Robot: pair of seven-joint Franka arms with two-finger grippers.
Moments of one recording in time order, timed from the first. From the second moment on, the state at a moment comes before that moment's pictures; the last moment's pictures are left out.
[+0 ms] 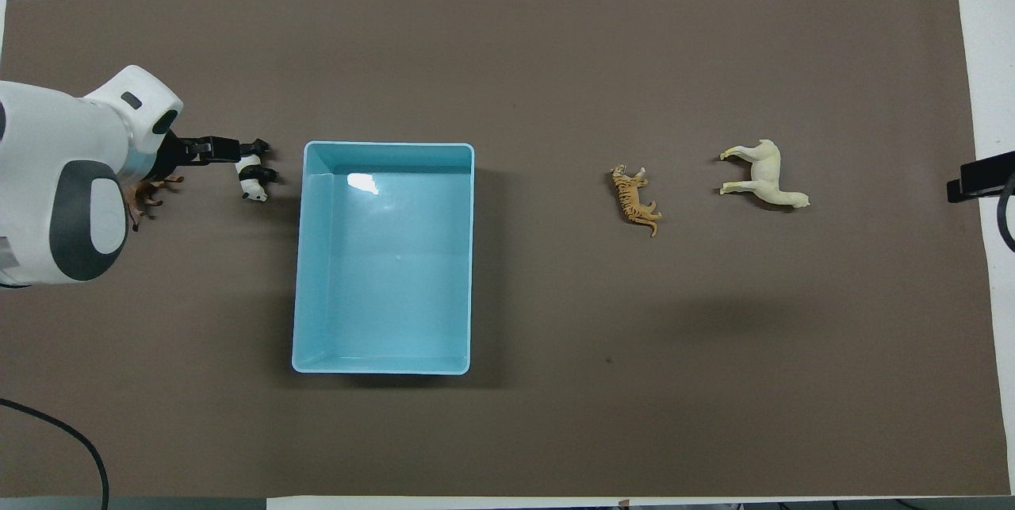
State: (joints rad) left arm -0.01 0.25 -0.07 -1.99 0.00 2.43 -0.13; right arm -0.04 -0.03 -0.11 -1.66 0.01 1.59 -0.07
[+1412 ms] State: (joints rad) left arm -0.04 0.35 -0.05 -1.97 0.01 2.45 -0.19; right arm 0.04 0.32 -0.04 -1.85 0.01 2.20 -0.05
